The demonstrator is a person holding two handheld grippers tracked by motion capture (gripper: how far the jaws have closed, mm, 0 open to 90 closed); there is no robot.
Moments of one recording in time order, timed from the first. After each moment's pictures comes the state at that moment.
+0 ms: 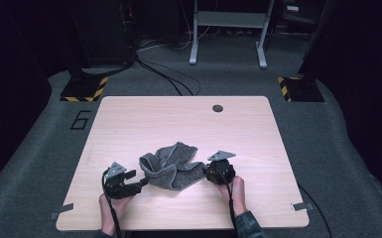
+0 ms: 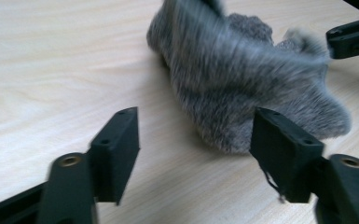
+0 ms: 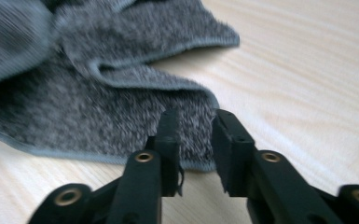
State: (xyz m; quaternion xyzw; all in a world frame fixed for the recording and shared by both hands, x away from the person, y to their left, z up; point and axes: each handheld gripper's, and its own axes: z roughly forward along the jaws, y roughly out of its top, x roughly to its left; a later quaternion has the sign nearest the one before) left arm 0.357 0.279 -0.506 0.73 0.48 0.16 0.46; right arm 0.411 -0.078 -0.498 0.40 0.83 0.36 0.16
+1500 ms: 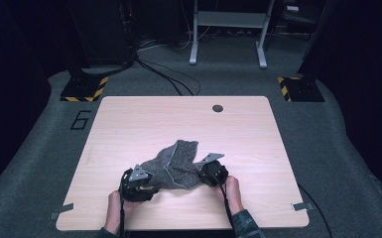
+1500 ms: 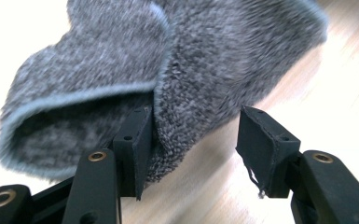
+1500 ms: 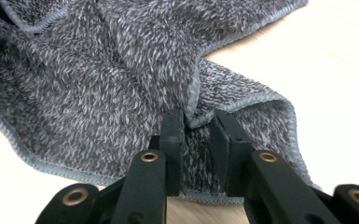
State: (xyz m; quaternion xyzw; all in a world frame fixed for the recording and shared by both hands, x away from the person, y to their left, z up) left arm 0.362 0.236 -0.511 0.85 0.36 0.13 0.37; right arm 0.414 -0.057 -0.511 0.38 0.86 0.32 0.15
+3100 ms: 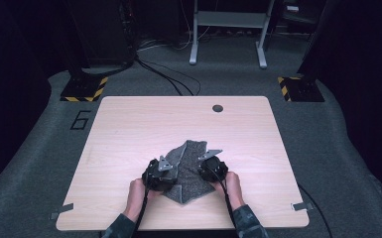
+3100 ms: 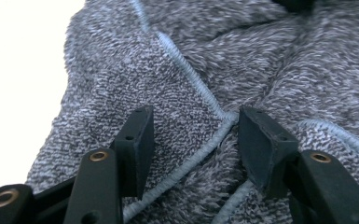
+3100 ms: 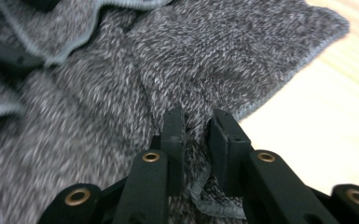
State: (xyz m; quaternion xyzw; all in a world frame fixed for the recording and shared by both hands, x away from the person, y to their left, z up) left arm 0.398 0.171 -0.511 0.88 0.33 0.16 0.31; right arm 0.425 -0.056 -0.505 0.36 0.87 0.30 0.15
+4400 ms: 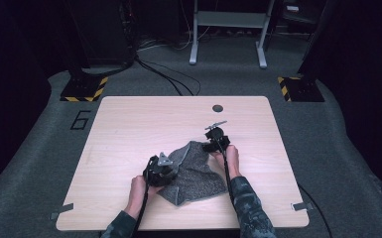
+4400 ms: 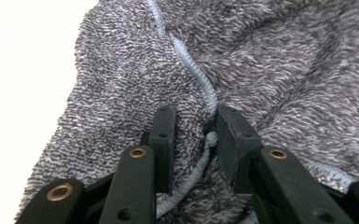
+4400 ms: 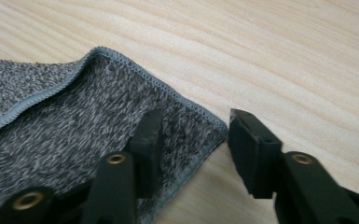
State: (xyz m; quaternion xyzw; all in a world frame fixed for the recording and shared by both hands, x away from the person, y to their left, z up) left arm 0.413 0.173 -0.511 0.87 0.35 0.12 0.33; right arm 0.535 -0.069 -0.505 0.46 0.83 0.28 0.15
